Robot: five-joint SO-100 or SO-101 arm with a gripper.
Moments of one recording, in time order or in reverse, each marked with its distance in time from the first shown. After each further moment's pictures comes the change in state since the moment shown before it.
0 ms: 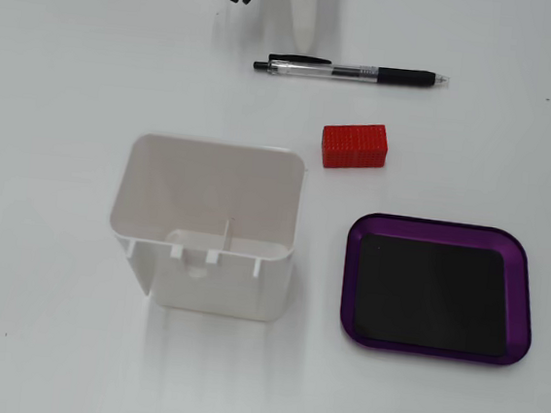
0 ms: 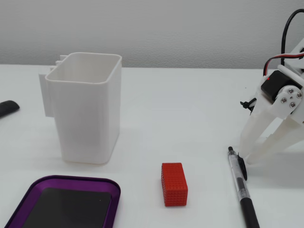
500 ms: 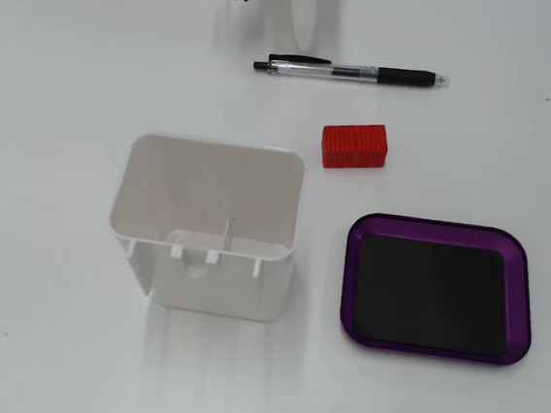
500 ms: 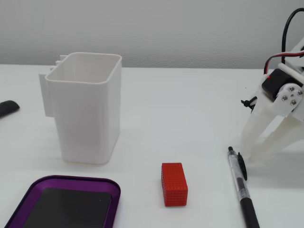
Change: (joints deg) arm 0.2 -1.2 -8.7 1.1 0.0
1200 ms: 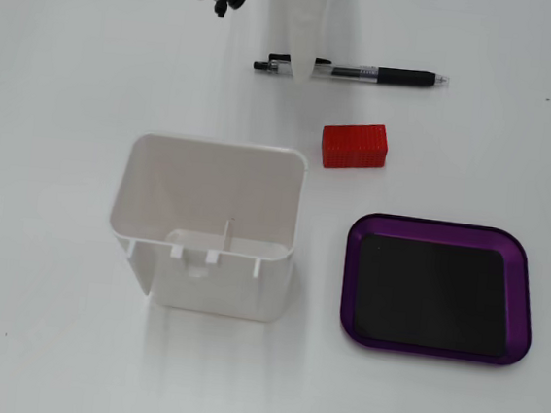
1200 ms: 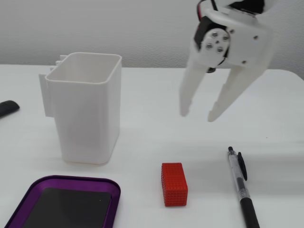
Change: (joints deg) arm 1.2 -85.7 -65.2 3.3 -2.8
